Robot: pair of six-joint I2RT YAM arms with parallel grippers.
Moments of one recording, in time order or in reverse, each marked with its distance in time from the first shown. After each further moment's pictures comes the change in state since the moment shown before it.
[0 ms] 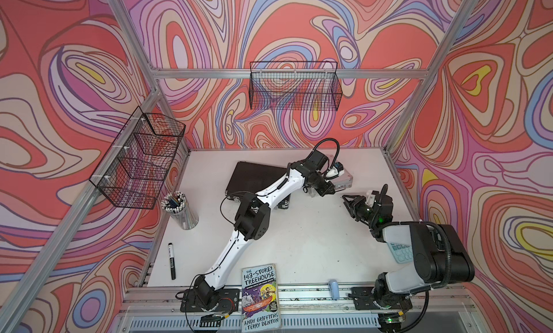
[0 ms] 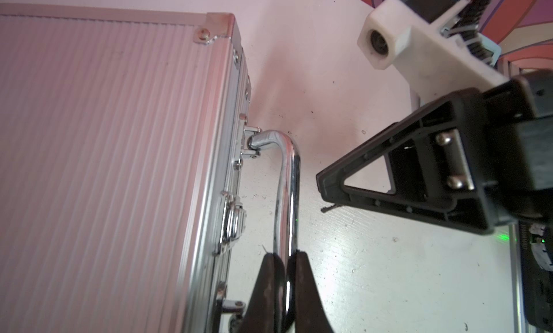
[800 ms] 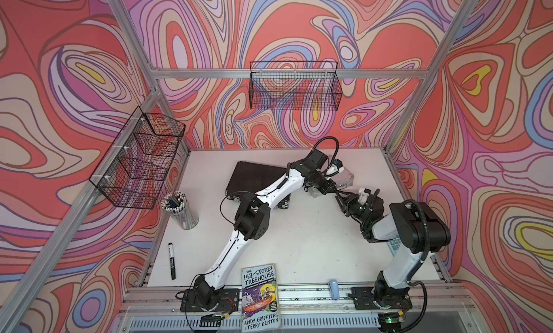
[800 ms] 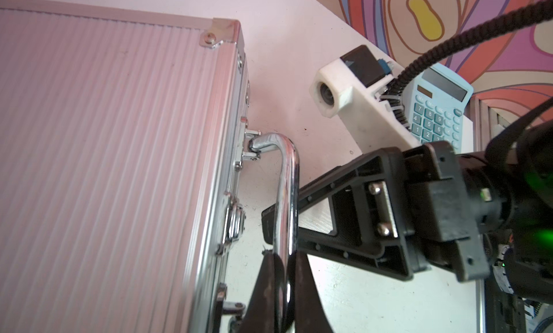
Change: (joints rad) left arm 0.001 -0.001 -0.001 0.035 0.032 -0.109; right arm 0.071 0.289 0.011 0.477 0.020 0.184
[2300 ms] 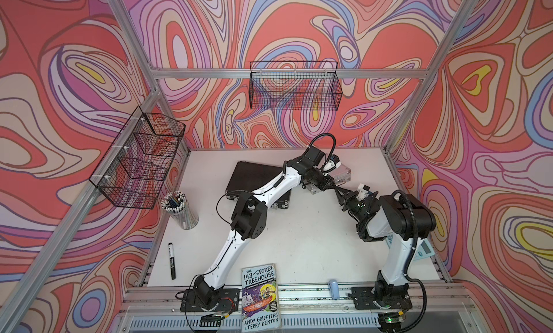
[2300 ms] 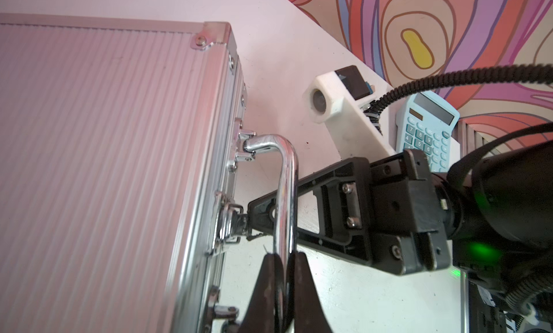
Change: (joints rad) left arm 0.018 -0.039 -0.042 0.047 0.015 -0.055; right arm 0.030 0.155 0.047 0.292 0.050 0.105
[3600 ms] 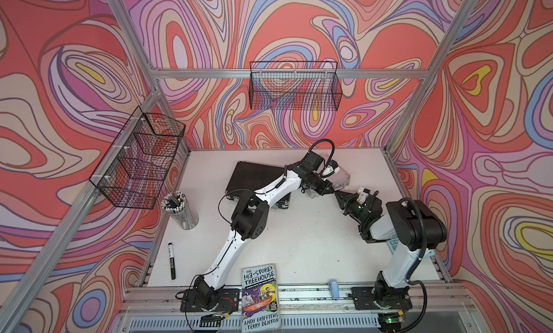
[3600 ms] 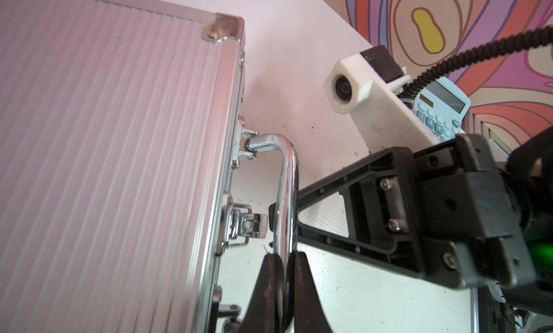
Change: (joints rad) left arm -0.001 0.000 -0.110 0.071 0.016 0.000; right arm -0.005 -0.148 -0.057 -0.236 -0.012 -0.033
